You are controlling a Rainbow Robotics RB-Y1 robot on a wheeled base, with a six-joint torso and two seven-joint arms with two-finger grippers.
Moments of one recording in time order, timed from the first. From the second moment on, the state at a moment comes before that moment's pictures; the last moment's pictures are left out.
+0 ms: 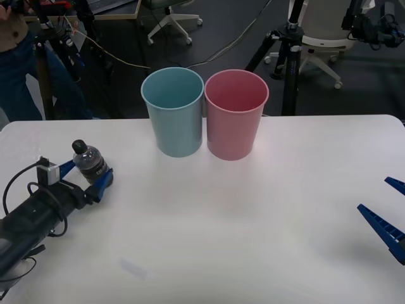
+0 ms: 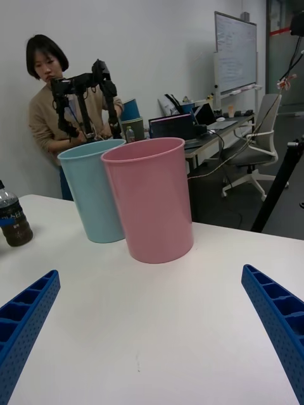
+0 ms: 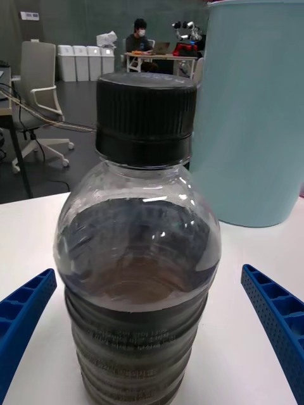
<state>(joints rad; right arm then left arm) 0.35 -0.40 -0.52 -1.66 0.96 -1.22 0.00 -0.12 0.44 0.11 -1.07 -0.87 -0.71 -0.38</state>
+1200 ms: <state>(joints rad) 0.35 -0.40 -0.52 -1.66 0.96 -1.22 0.00 -0.22 0.44 0.10 -0.96 -0.88 -0.73 -0.36</state>
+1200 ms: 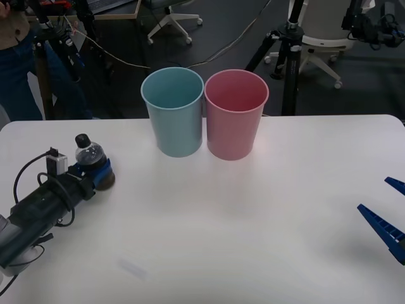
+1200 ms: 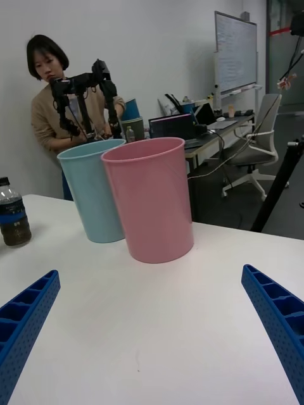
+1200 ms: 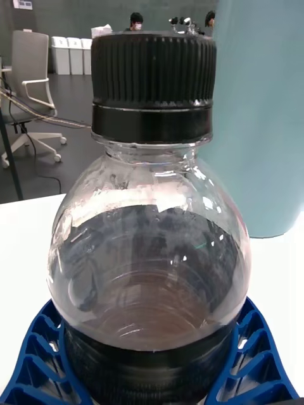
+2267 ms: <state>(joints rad) 0.35 -0.40 -0.52 -1.66 0.96 -1.22 0.00 0.26 0.54 0.07 -1.69 -0.92 -0.63 -0.06</state>
